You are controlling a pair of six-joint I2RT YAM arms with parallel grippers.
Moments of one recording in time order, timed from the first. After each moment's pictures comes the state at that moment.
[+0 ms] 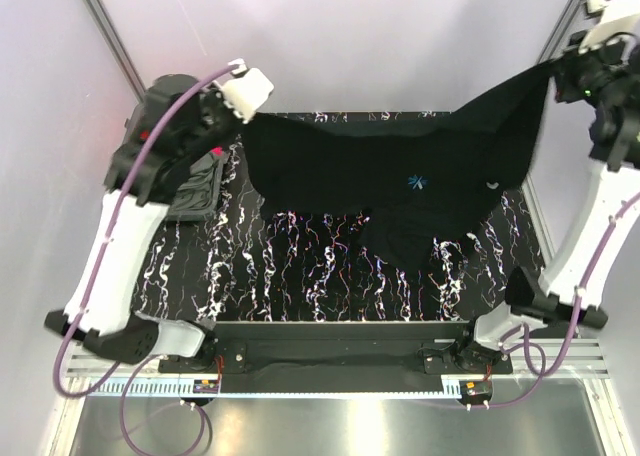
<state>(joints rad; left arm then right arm) -0.43 1.36 1.89 -0.86 0.00 0.57 -0.33 1.60 2.43 -1.02 -0.45 -0.33</state>
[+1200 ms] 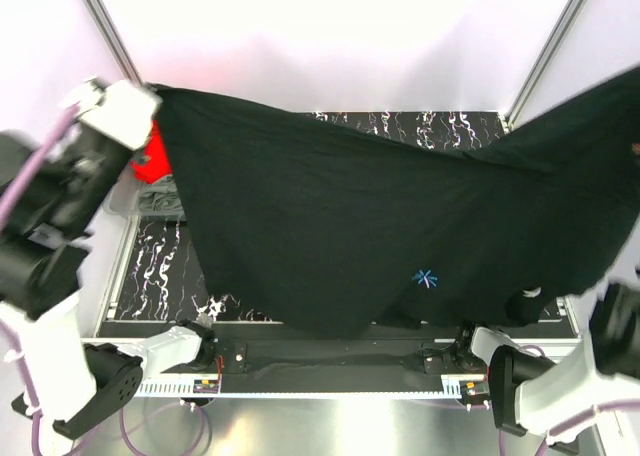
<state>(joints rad) -0.37 1.11 2.19 -0.86 0.05 0.61 -0.33 1.14 2.51 -0.75 -0.13 -0.24</state>
